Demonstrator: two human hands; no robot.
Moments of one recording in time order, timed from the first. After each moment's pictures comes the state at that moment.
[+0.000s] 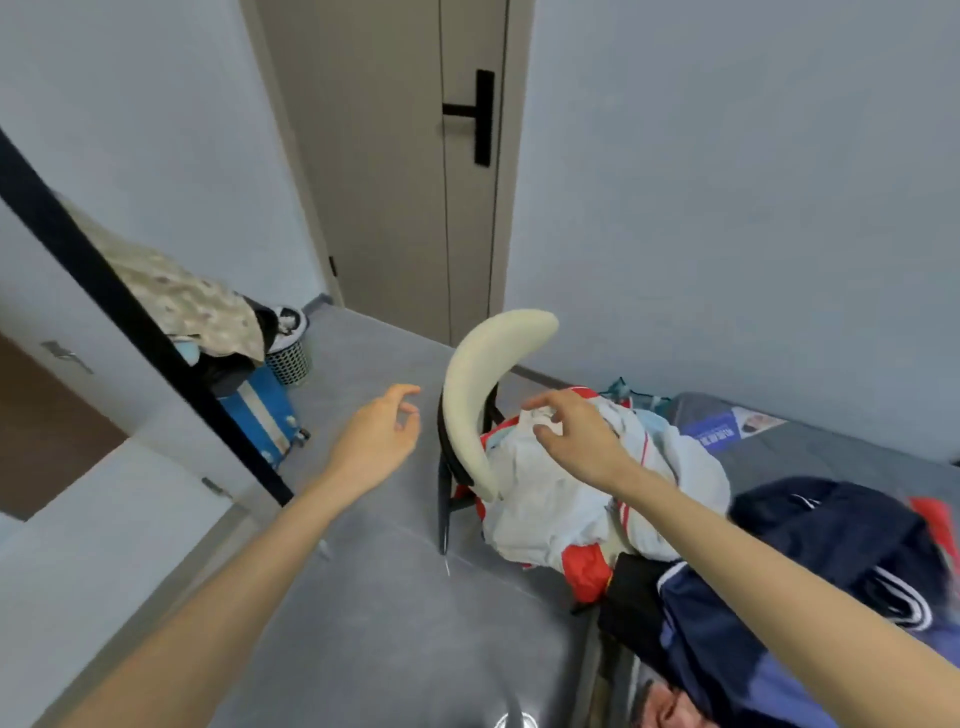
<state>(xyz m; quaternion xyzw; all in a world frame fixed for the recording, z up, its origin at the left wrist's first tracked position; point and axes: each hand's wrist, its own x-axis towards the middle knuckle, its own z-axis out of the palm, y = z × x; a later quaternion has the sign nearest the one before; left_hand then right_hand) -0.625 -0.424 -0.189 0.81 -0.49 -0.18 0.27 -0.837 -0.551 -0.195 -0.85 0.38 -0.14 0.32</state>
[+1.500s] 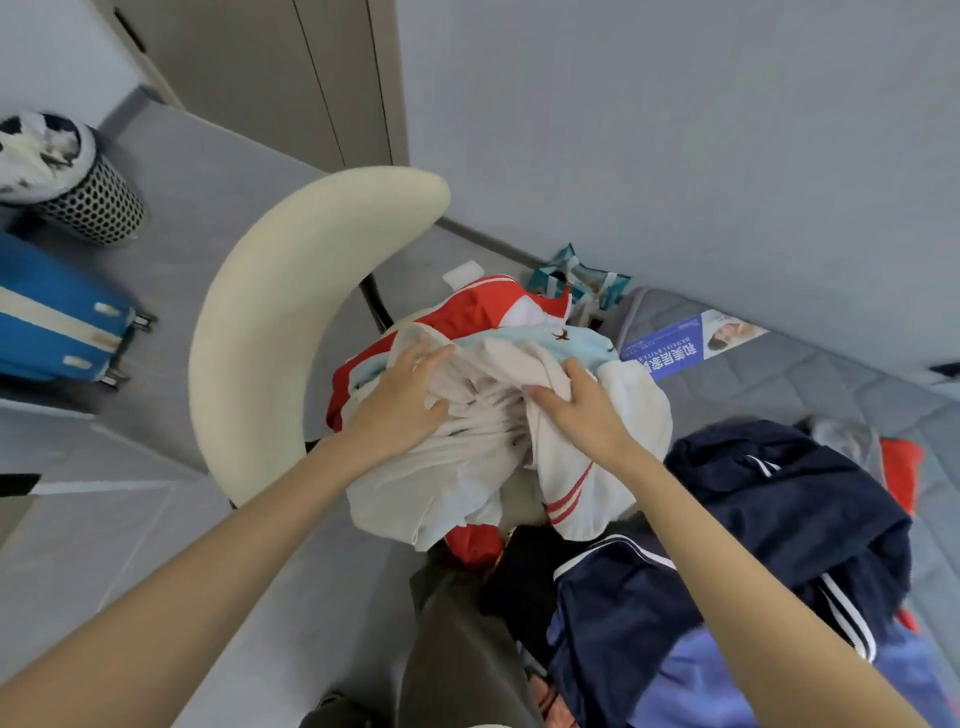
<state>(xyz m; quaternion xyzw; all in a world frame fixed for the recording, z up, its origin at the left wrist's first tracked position) -0.729 -0.724 -0.414 0.75 -0.55 -0.33 0.17 -0.936 -0.822 -0.400 -0.69 0.53 -0.07 0.49</state>
